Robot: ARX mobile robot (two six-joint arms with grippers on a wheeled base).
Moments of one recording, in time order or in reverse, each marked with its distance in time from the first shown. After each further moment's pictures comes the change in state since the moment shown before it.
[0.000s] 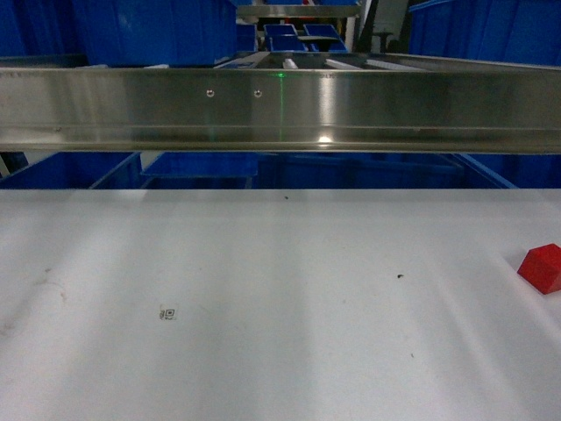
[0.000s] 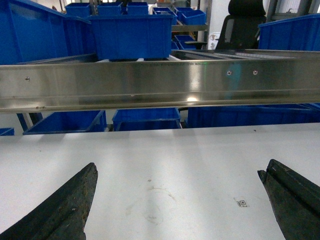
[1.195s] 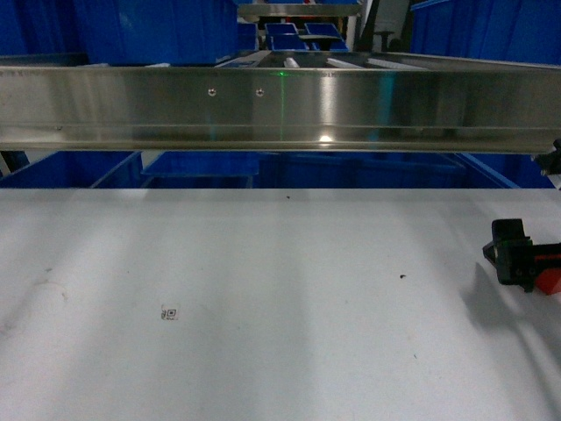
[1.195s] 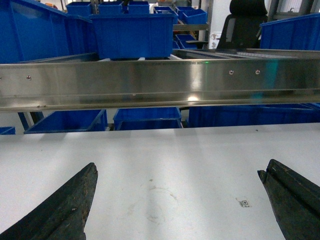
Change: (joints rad) left arm 0.000 0.000 0.000 0.000 0.000 0.000; right arm -0.084 1.482 0.794 0.126 0.007 -0.239
